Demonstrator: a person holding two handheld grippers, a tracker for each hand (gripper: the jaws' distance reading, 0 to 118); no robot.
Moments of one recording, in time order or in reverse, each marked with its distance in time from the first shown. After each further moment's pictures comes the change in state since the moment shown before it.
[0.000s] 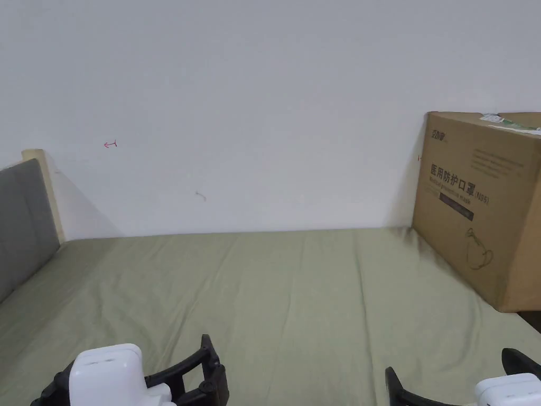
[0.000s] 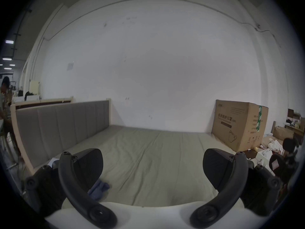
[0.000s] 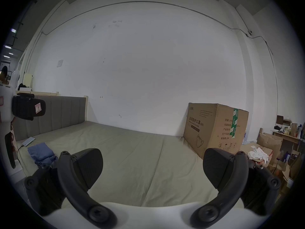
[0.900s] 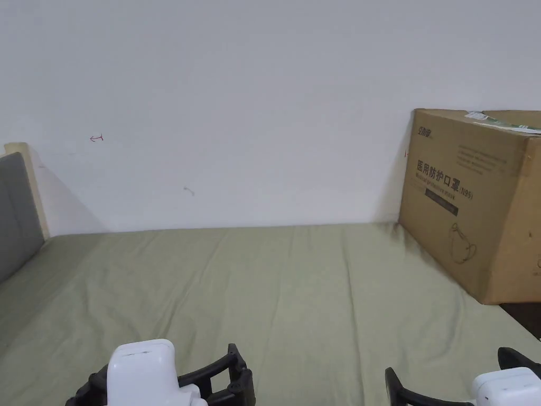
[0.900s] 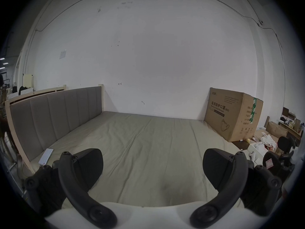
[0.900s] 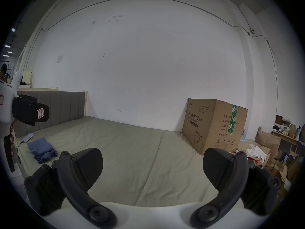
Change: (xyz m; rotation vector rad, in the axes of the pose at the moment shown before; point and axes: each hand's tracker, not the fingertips) left arm 0.024 -0.009 0.006 -0.100 -0.094 -0.012; right arm 0.010 -0.005 0.009 -0.046 -0.008 0.010
